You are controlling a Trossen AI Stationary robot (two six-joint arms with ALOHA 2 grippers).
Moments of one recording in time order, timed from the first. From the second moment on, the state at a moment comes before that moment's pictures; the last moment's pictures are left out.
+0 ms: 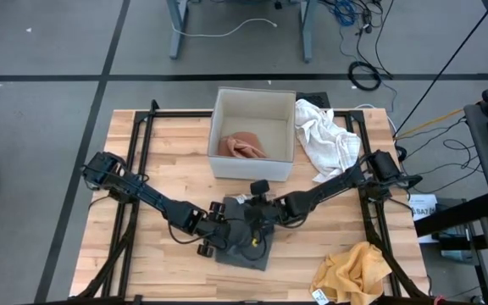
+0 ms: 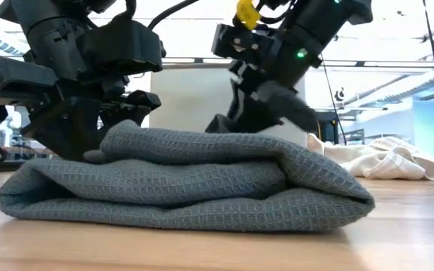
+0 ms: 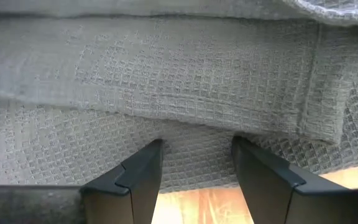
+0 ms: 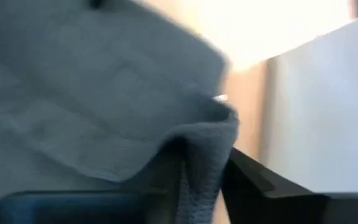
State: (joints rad) left arm -0.43 1.76 0.94 -0.27 -0.16 -0.09; right arm 0.28 1.92 1.22 -0.28 0.53 -0.15
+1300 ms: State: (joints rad) left arm -0.50 1.76 0.99 -0.37 -0.22 -0.09; right arm 0.35 1.82 1.22 -0.28 0.34 0.10
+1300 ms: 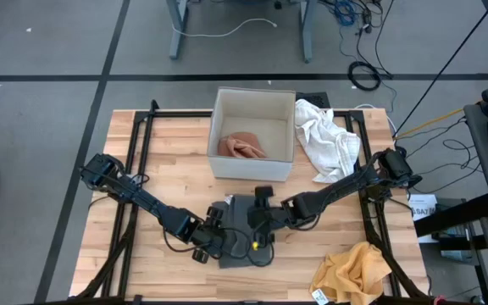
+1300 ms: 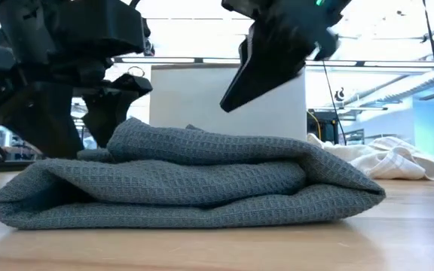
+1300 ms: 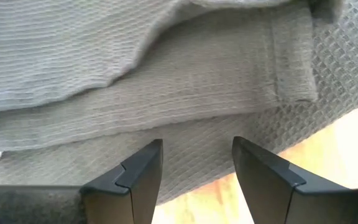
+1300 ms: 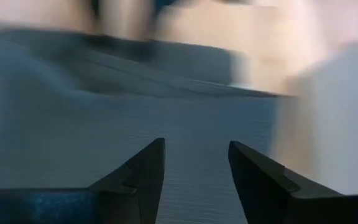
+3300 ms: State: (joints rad) left arm -0.38 1.81 1.00 -0.27 -0.17 -0.04; right arm 0.51 2.14 1.31 0.15 0.32 0.13
